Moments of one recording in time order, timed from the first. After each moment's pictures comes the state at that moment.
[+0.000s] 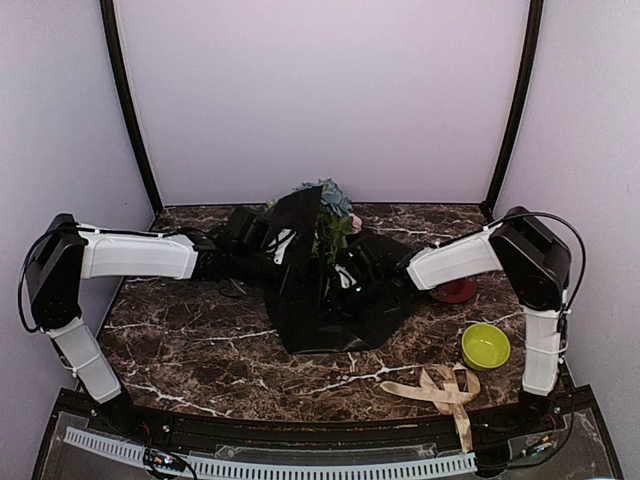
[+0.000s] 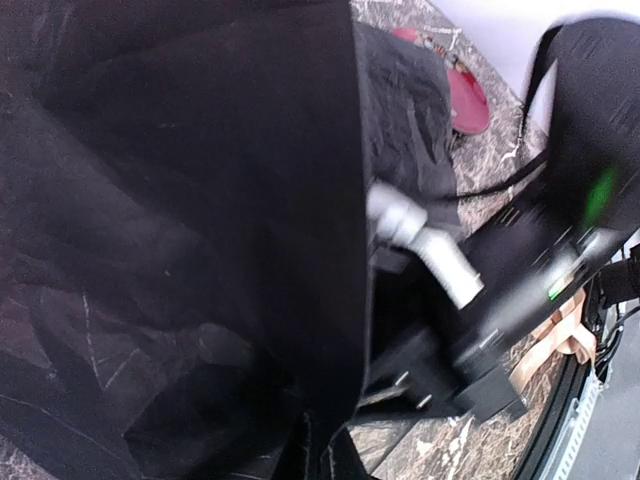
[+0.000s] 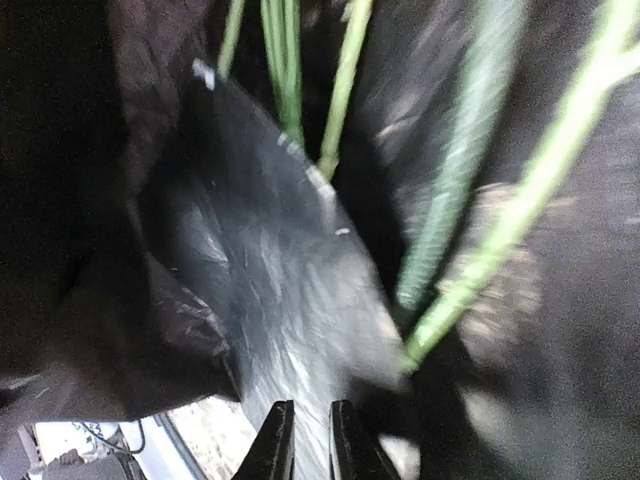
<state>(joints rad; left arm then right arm) -0.75 1.69 1.10 -0.17 0.29 -0.30 0.83 2.03 1.21 -0.06 -0.54 0.74</state>
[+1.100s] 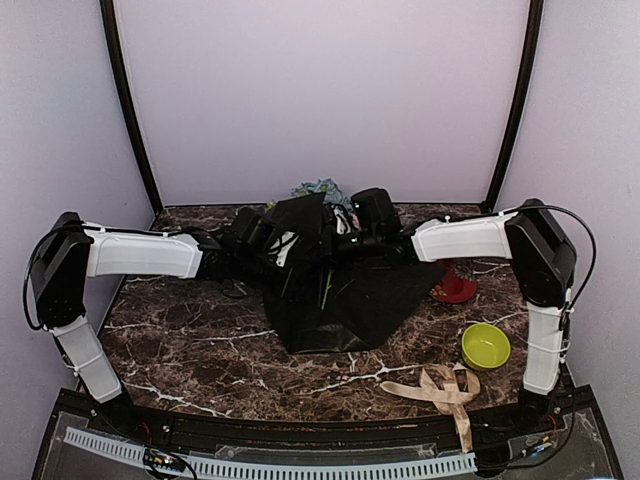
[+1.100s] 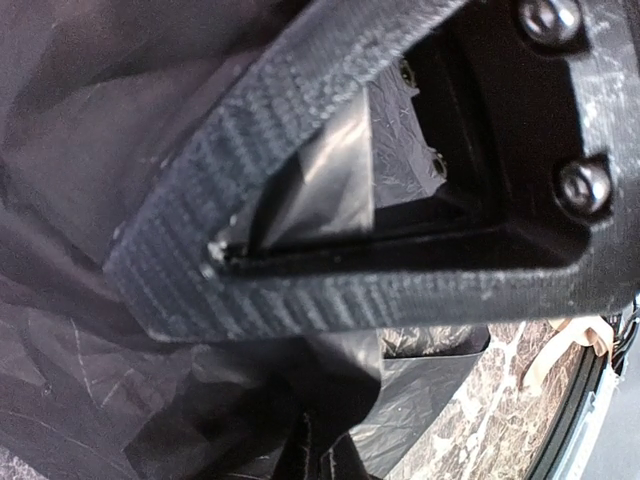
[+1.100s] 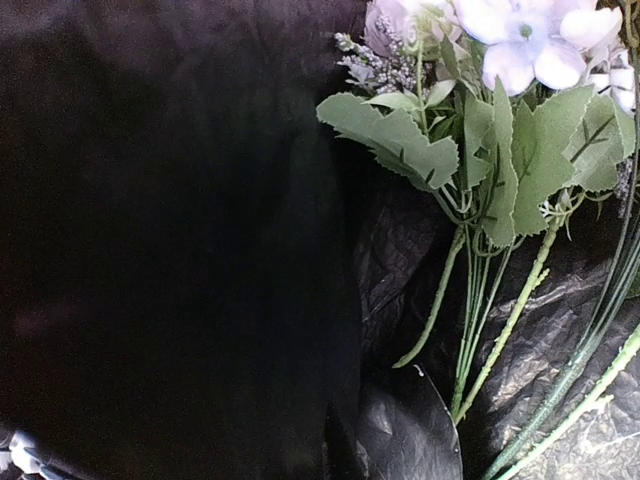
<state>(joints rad) -0.76 1.73 1.13 -0.20 0.27 -0.27 0.76 2.00 1.39 0.10 -0.52 0.79</state>
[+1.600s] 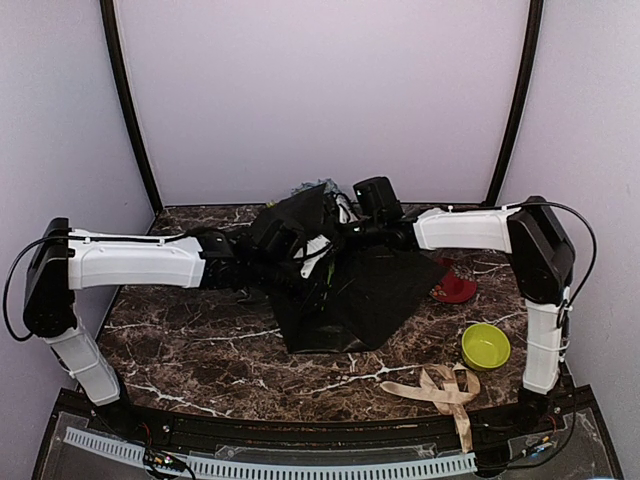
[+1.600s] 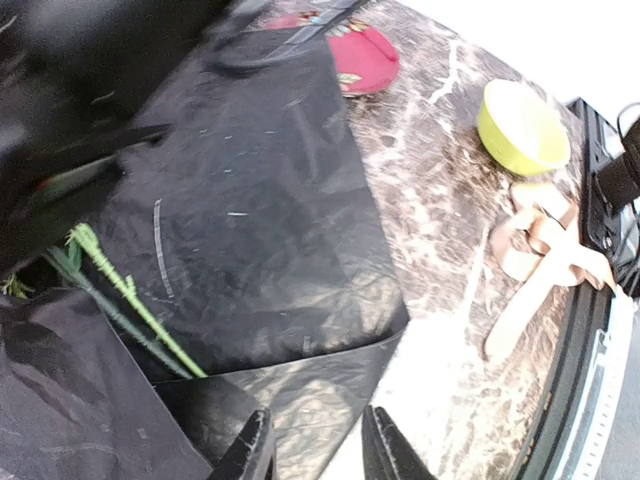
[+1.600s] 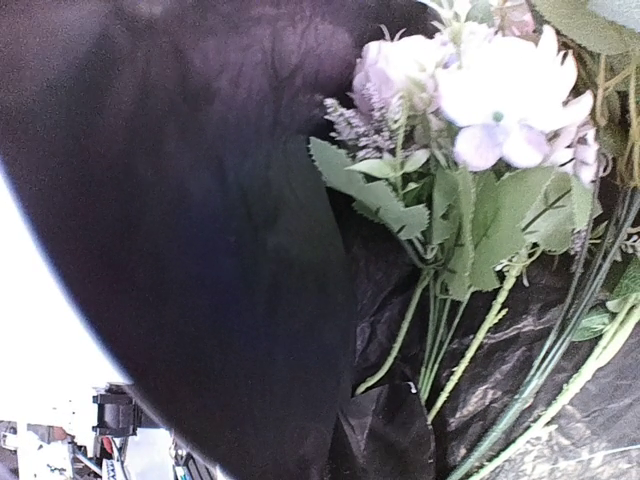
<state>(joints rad) -0.94 1.68 1.21 -0.28 0.15 -0.09 0.72 2.01 1.48 -0.01 -0.52 0.69</state>
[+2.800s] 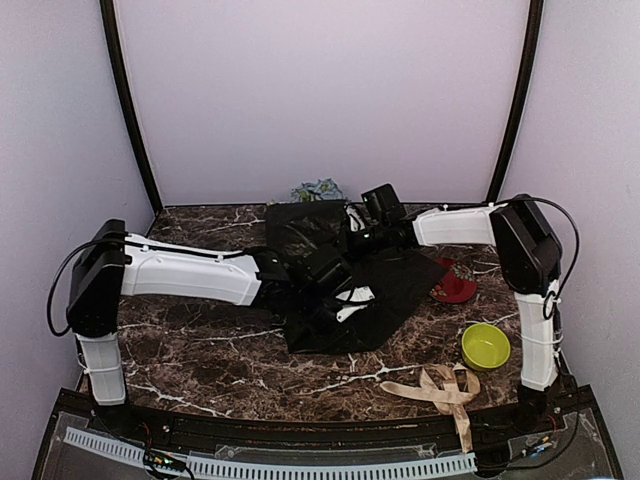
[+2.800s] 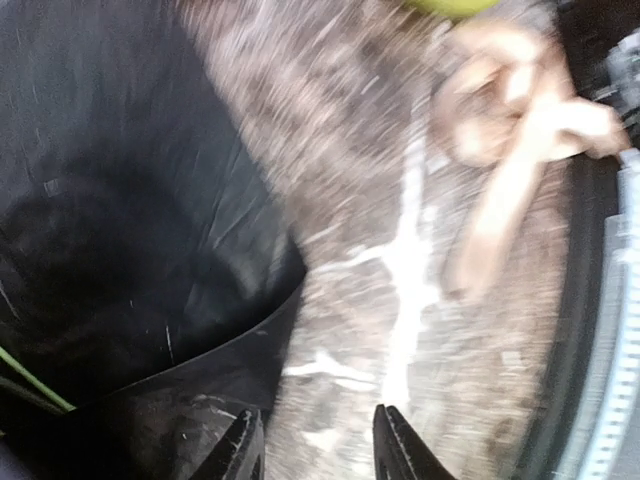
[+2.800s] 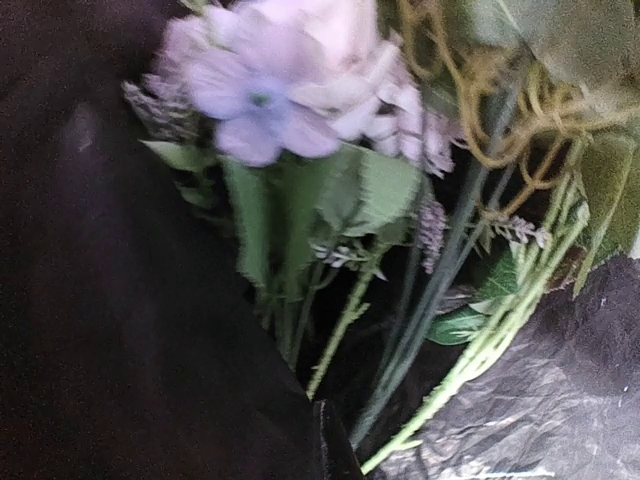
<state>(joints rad) -1.09 1.95 1.42 -0.48 0.17 0.08 0.62 2.12 1.54 -0.13 -0.55 0.55</state>
